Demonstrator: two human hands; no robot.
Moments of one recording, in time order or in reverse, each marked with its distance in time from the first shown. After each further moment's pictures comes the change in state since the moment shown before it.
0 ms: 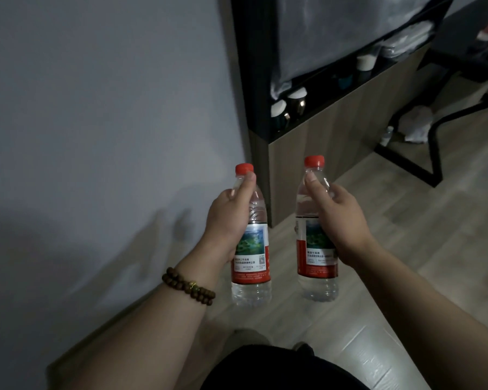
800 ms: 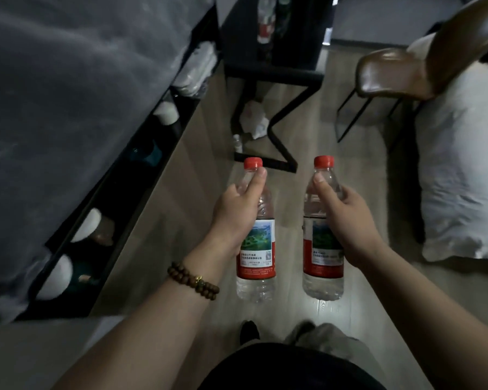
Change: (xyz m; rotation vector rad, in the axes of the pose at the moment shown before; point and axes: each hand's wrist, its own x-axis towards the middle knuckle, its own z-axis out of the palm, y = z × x) left_hand 0.271 0.150 0.472 0.223 -0.708 0.045; right_hand 0.294 -0.009 -0.334 0.075 0.653 0.180
